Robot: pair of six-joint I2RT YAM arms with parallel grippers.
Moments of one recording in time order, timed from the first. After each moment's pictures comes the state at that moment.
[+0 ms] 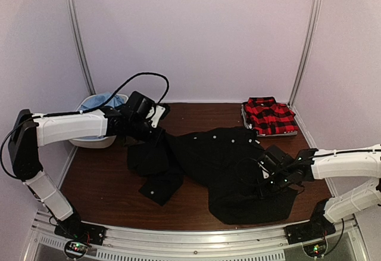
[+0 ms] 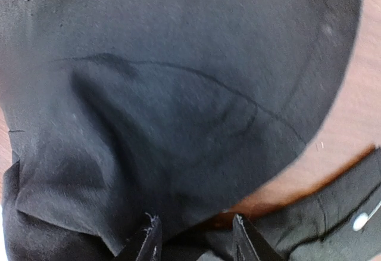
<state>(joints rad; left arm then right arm) -0.71 1.62 1.18 -0.38 0.00 -0.13 0.83 1.21 0.58 -0.57 0.04 0.66</state>
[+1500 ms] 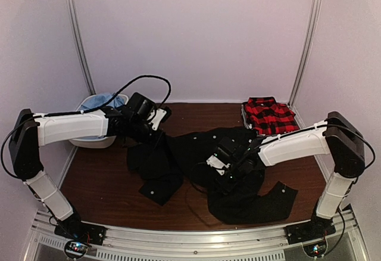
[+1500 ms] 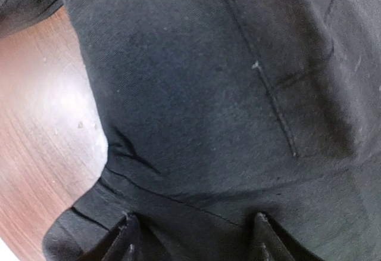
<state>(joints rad) -0.71 1.63 1.18 -0.41 0.06 -0.11 0.95 1.77 1.02 -0.45 0.01 0.12</state>
